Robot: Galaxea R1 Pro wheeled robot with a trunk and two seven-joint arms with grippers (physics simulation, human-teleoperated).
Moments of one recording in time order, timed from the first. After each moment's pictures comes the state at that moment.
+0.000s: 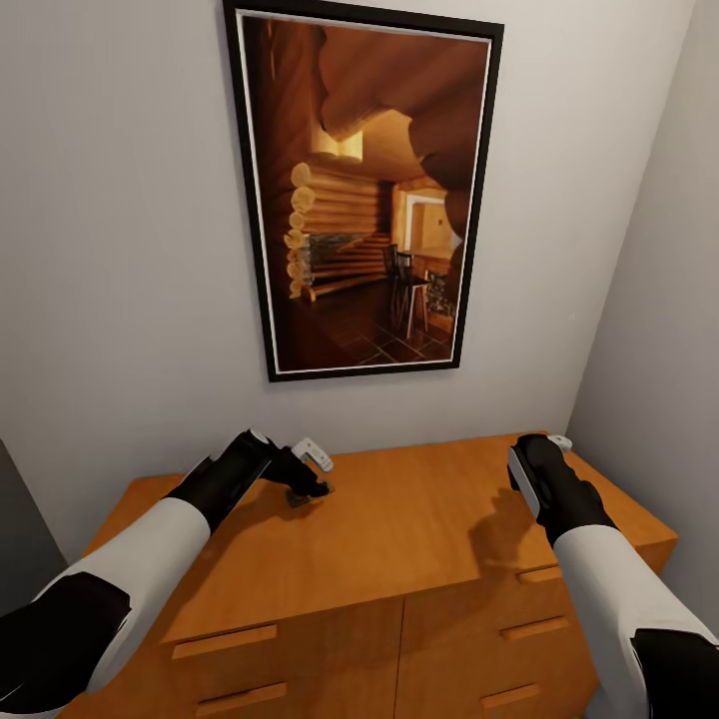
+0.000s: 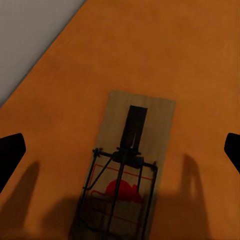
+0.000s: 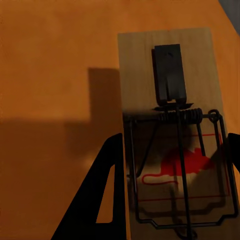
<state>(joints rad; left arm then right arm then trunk) -1.01 0.01 -0.42 -0.58 -0.28 0.55 -0.66 -0.89 -0.08 -0.04 -0.79 0.05 0.99 -0.36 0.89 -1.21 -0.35</state>
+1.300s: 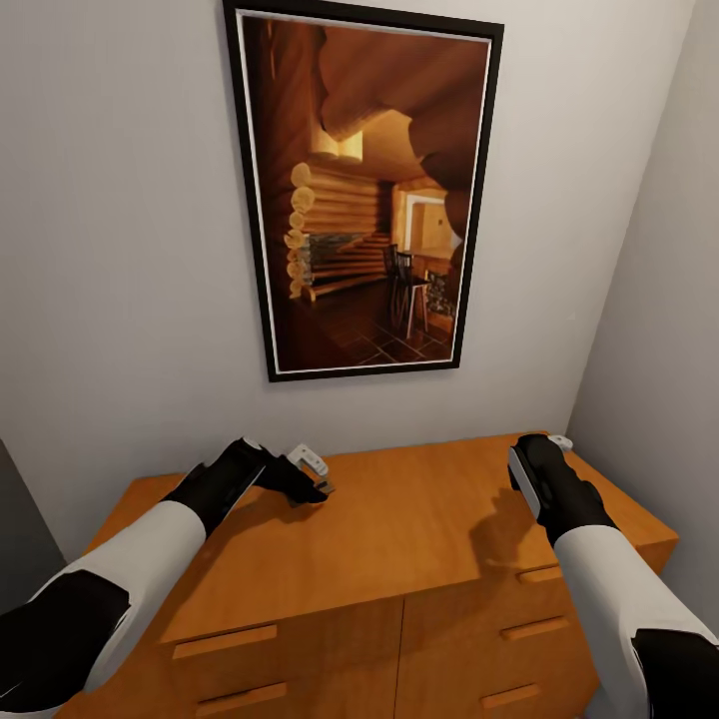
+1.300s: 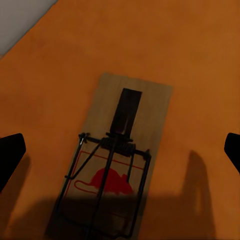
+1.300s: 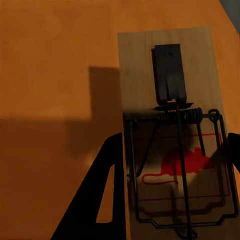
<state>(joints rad) -1.01 0.02 -0.41 -0.51 -0.20 0.51 -0.66 -0.89 -0.08 -0.04 -0.79 0.05 0.99 -0.36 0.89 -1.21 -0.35</state>
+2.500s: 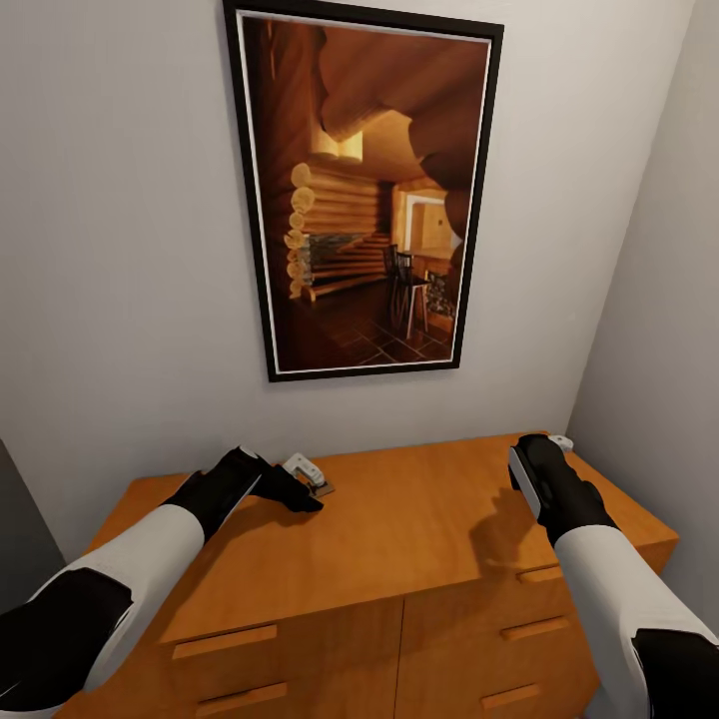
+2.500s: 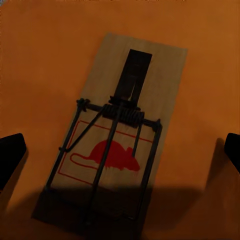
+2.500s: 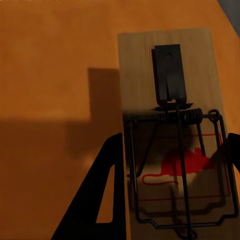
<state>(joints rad) -1.02 0.02 -0.40 -0.43 -0.19 0.47 -0.65 -0.89 -0.08 -0.04 -0.79 0.05 0.99 -0.36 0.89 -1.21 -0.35</state>
